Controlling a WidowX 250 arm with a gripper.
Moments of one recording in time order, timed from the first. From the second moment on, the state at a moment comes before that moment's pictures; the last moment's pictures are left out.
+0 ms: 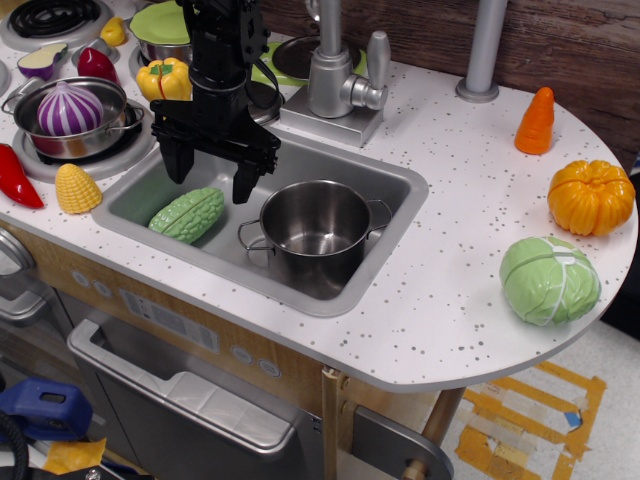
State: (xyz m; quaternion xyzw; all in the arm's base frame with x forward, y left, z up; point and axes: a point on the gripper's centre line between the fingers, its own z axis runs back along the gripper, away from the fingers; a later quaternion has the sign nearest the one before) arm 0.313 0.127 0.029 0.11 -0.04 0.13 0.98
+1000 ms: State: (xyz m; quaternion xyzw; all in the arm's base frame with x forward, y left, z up) arm 0.307 0.176 0.013 0.11 -0.04 0.02 0.99
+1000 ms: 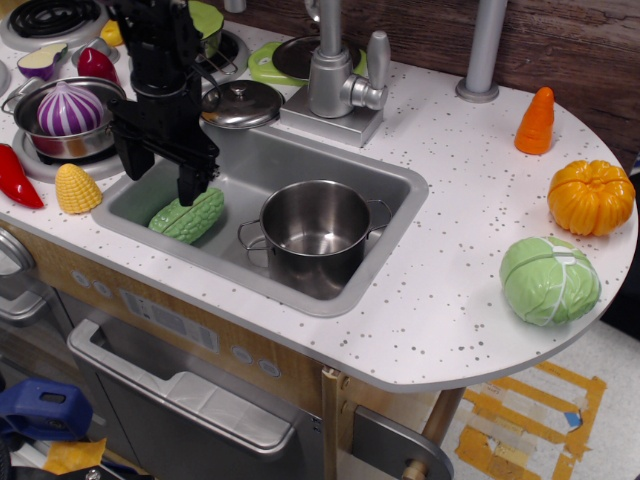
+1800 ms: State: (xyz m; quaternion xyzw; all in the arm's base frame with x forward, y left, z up) arm 0.316 0.181 -0.035 0.15 -0.10 0.05 0.98
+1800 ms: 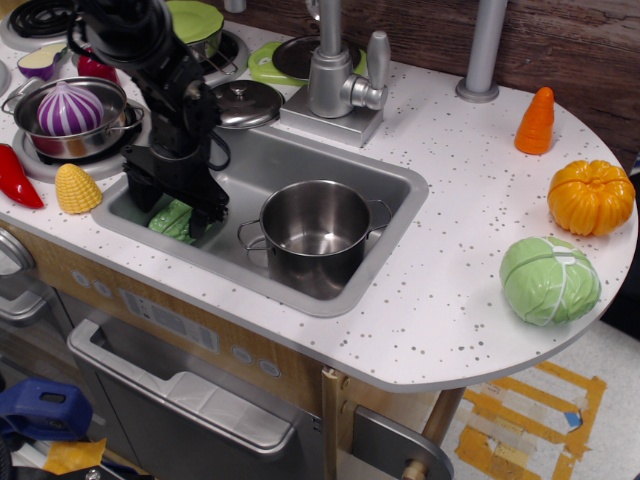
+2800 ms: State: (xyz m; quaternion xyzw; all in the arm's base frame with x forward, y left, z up) arm 0.328 0.175 -0.047 0.12 -0.17 0.09 0.97
